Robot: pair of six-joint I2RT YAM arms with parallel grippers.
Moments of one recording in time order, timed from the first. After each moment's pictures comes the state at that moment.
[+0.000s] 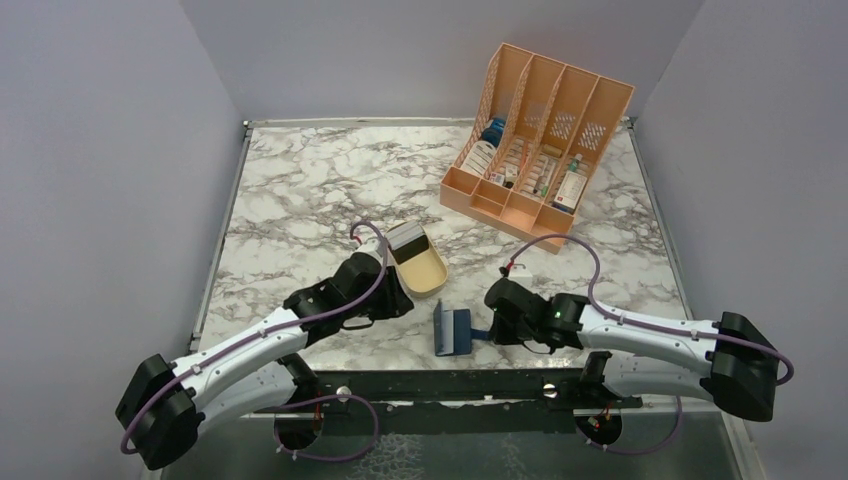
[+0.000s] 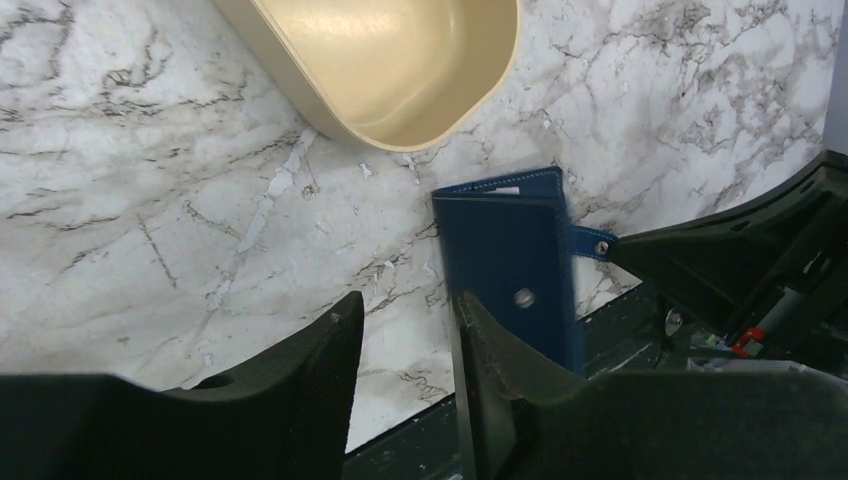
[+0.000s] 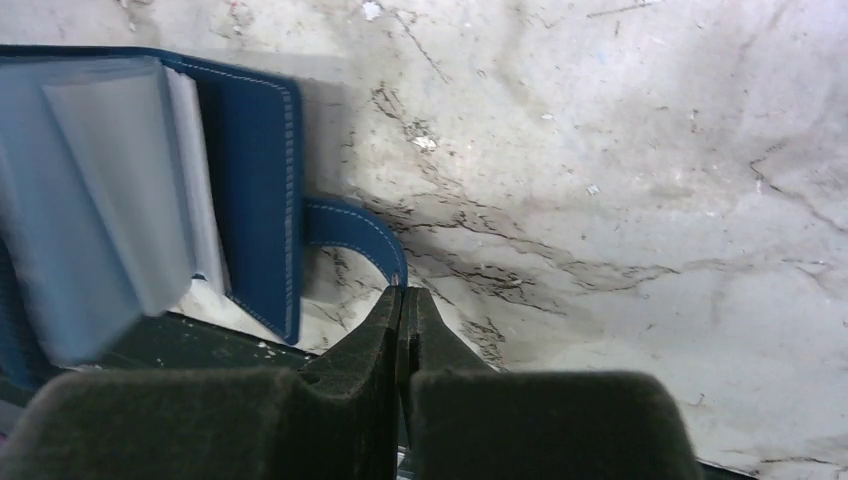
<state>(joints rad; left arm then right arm) -0.81 0.91 0.50 -0.33 0.02 -0.83 1.07 1.09 0.55 -0.53 0.23 0.96</state>
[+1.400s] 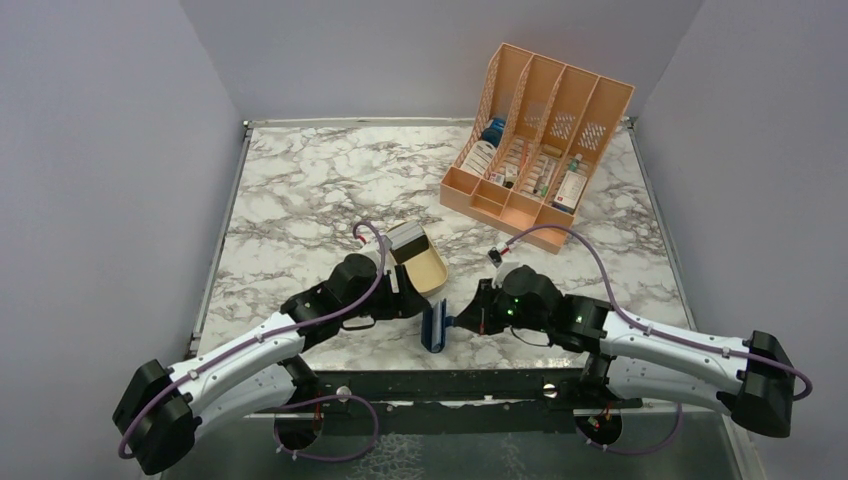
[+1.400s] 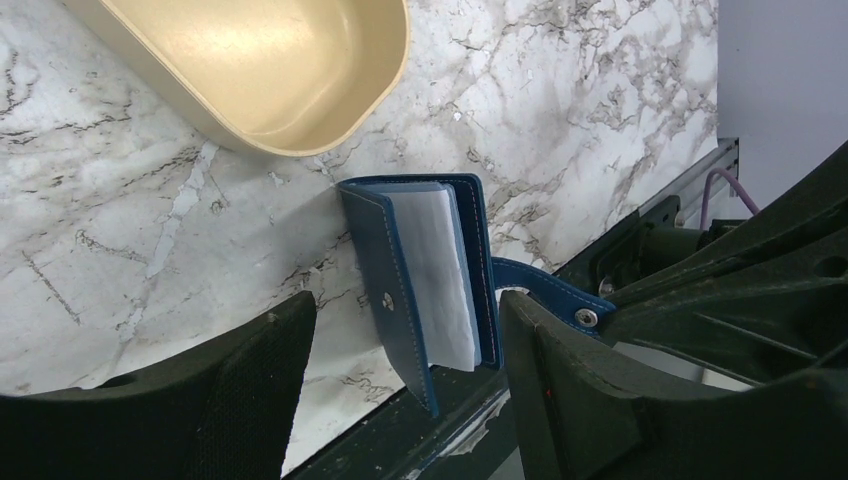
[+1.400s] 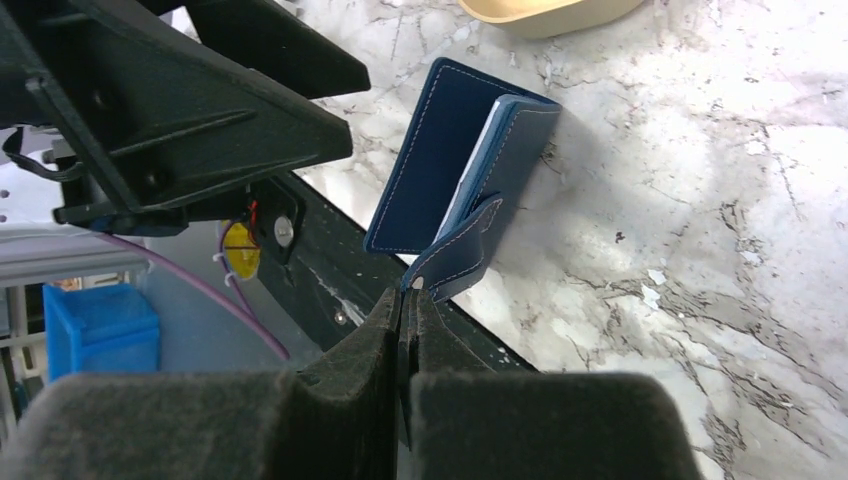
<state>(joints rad) -0.81 0.88 0.46 -0.18 0.14 -0.85 1.07 0.93 0.55 -0.20 0.01 0.88</state>
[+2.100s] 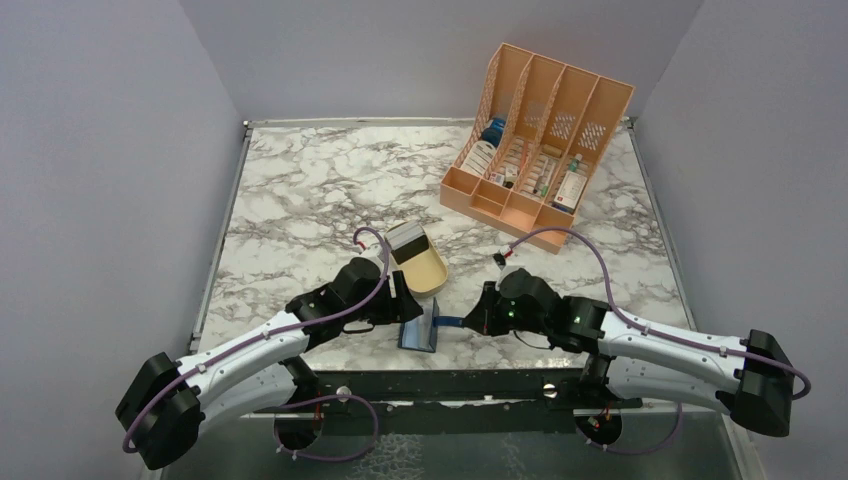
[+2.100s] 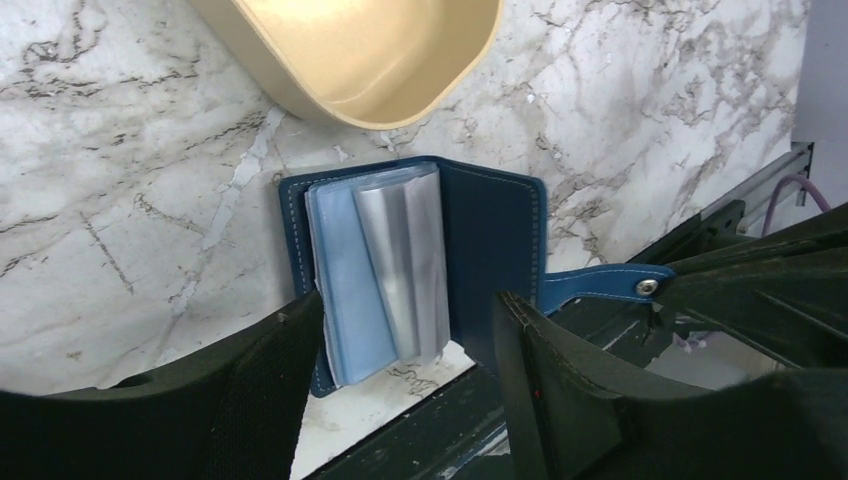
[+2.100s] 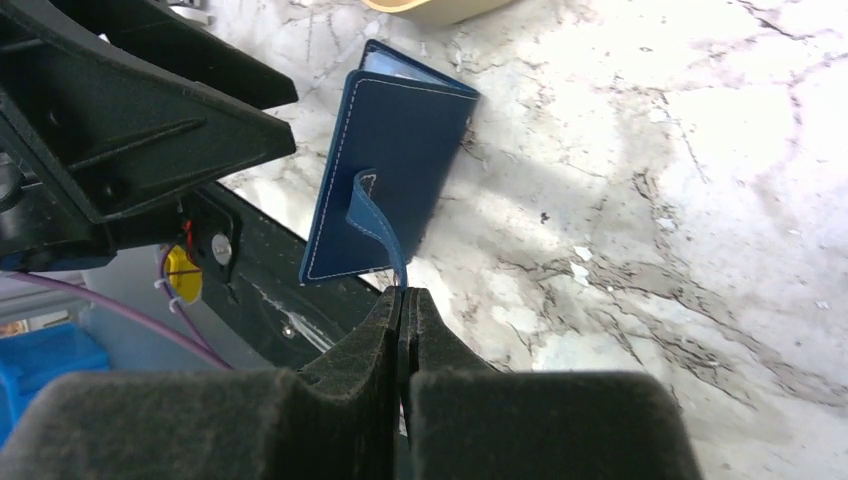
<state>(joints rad) -0.81 0.91 0.43 -0.21 0.11 -0.84 1.07 0.95 0.54 -0.26 0.08 0.90</state>
